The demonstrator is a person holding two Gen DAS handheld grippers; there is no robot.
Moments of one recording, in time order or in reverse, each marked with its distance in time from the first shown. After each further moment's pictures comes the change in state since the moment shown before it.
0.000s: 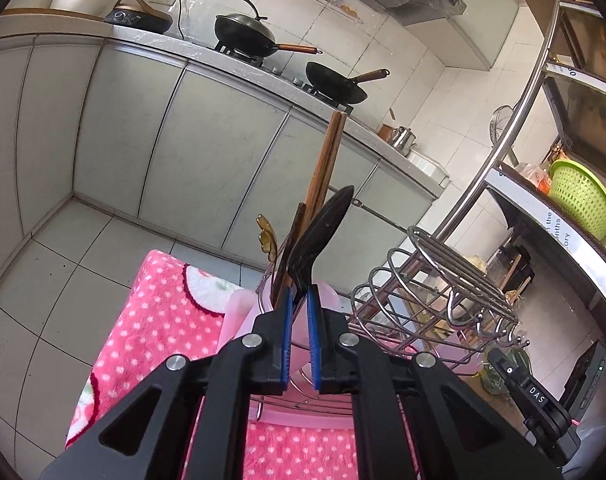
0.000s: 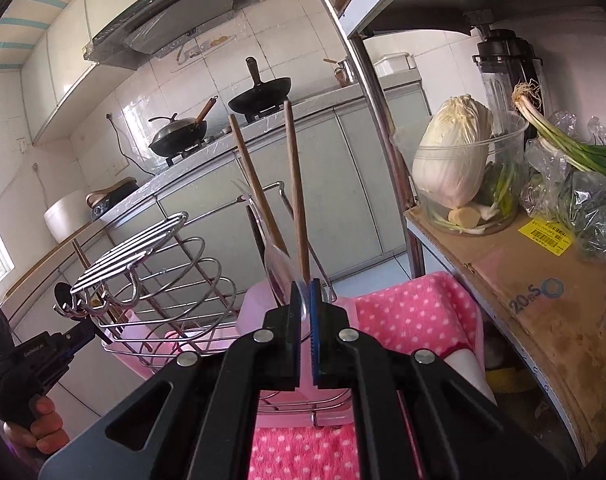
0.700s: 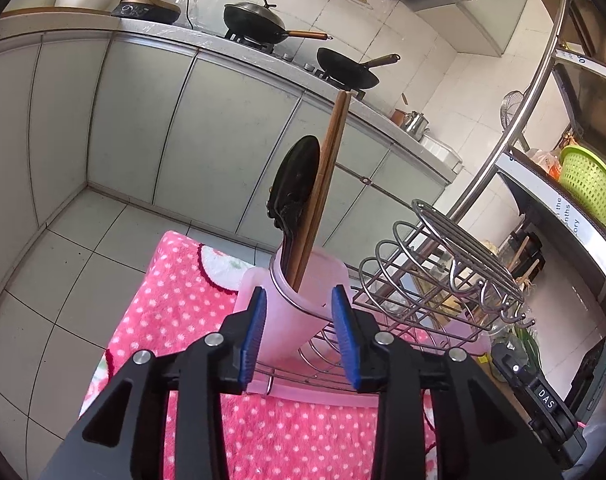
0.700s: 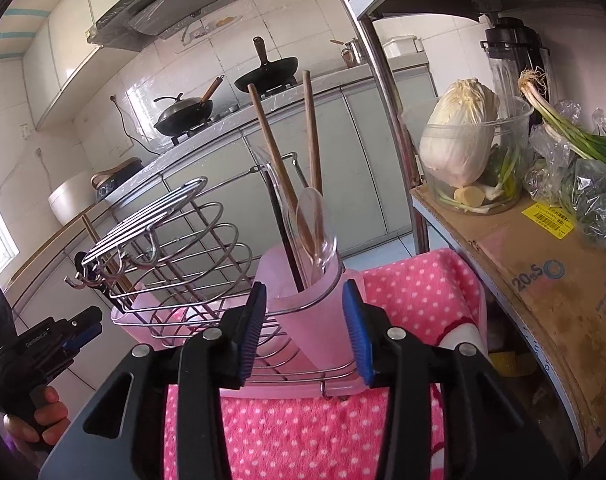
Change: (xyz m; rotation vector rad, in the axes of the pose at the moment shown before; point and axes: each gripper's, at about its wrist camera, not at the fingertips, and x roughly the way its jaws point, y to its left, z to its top) left arm -0.011 -0.008 -0.010 0.007 0.053 0.048; right arm -0.011 0.008 -0.011 -0.010 0.075 0.020
